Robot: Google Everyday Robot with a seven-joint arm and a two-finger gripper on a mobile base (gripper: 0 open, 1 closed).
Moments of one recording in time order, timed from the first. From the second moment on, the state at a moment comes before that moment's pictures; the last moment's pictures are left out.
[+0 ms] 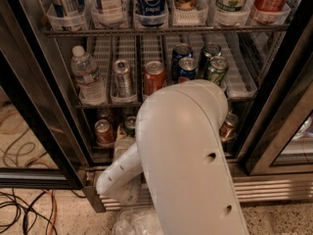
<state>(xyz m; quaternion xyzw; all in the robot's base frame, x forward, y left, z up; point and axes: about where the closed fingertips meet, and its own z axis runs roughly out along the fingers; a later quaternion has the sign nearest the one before) 0.665 0.087 0.590 0.07 0.76 0.02 0.64</state>
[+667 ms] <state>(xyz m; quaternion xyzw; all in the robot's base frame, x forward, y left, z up) 0.665 0.087 0.590 0.07 0.76 0.02 0.64</state>
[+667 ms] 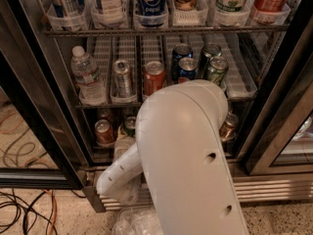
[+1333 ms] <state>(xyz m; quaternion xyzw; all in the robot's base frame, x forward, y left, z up) 0.655 0.084 0.604 0.05 0.77 0.08 0.64</state>
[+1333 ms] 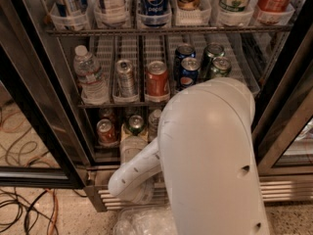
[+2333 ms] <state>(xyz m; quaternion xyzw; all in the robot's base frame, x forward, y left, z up) 0.649 0.095 0.616 0.03 0.77 0.14 0.63</state>
